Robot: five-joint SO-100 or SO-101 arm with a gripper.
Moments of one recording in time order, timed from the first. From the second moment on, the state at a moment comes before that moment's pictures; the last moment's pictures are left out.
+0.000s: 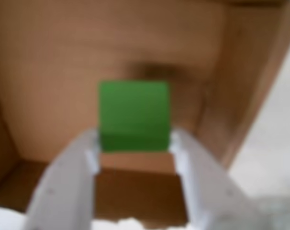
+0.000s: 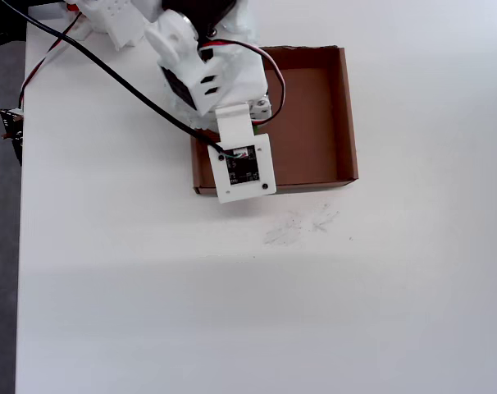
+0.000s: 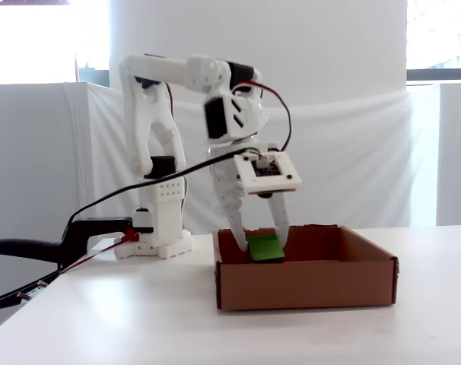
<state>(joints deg) -48.8 103.5 121.0 49.3 -49.7</state>
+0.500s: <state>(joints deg) -48.8 106.3 127.0 45.2 -49.7</state>
